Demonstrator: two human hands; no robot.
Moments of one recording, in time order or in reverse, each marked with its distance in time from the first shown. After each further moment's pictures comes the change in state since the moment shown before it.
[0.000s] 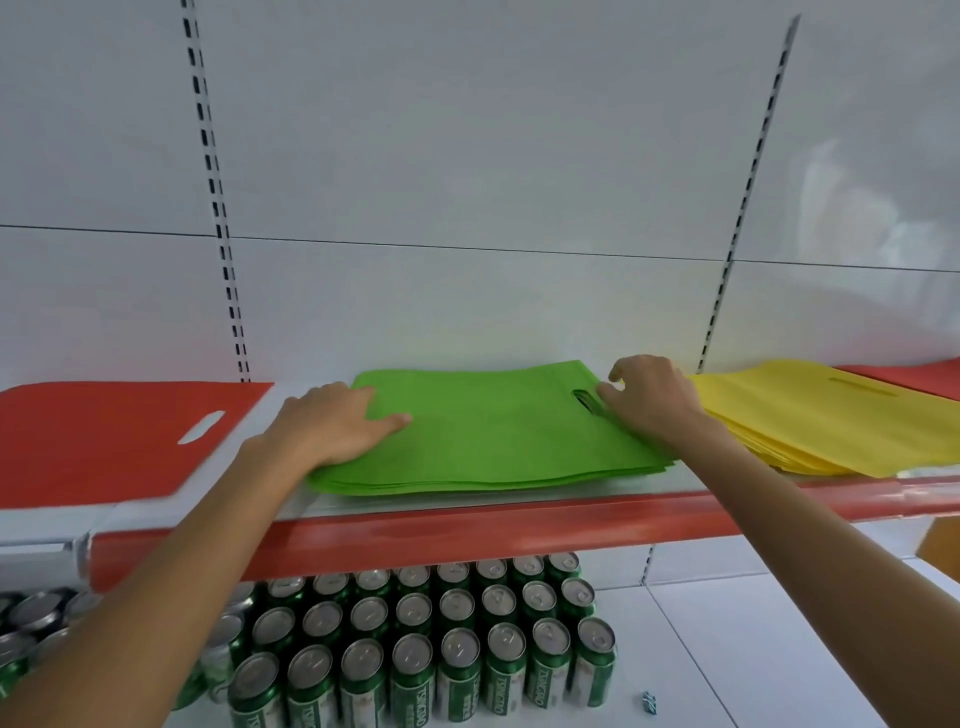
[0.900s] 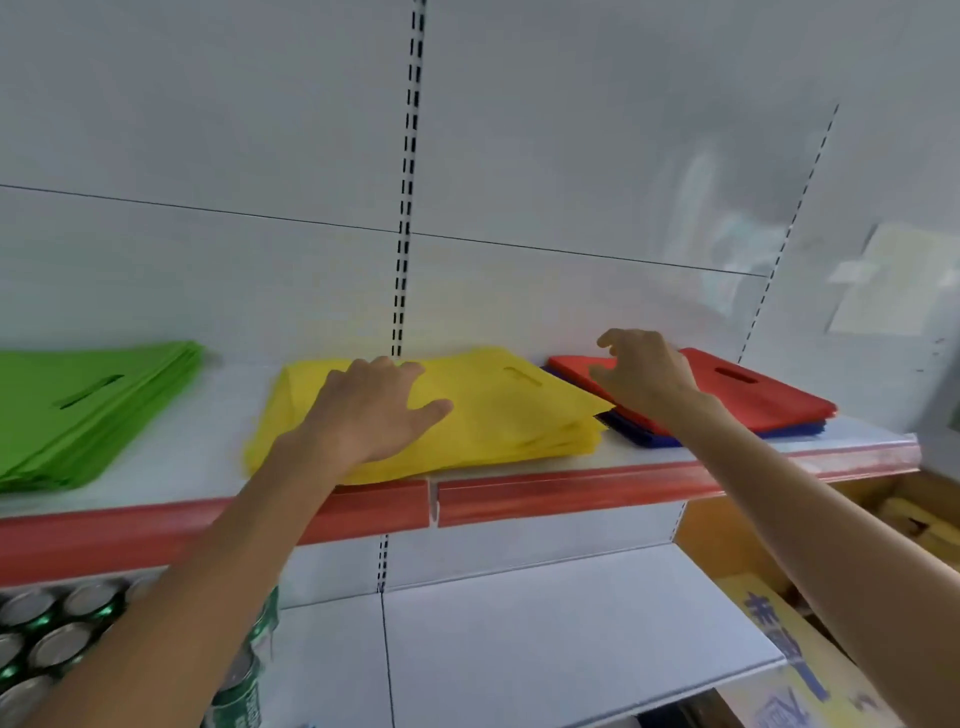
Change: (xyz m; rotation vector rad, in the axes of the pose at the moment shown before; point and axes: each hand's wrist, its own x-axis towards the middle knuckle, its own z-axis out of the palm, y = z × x) left_hand 0.023 0.466 0.051 -0.069 0.144 0.293; right_hand 0.044 0.414 -0.101 -0.067 0.049 0.056
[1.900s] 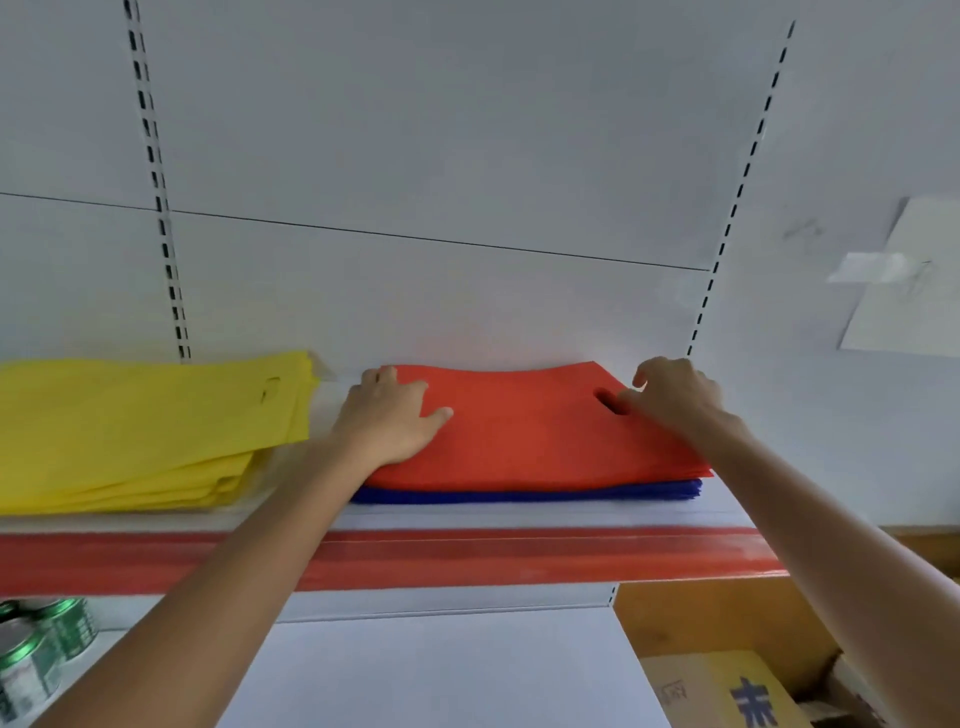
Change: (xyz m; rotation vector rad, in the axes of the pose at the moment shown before) left_hand 0.177 0.274 0.113 0.013 -0.038 -0.233; right_hand 0.142 0.331 0.039 -0.002 -0.154 0.092
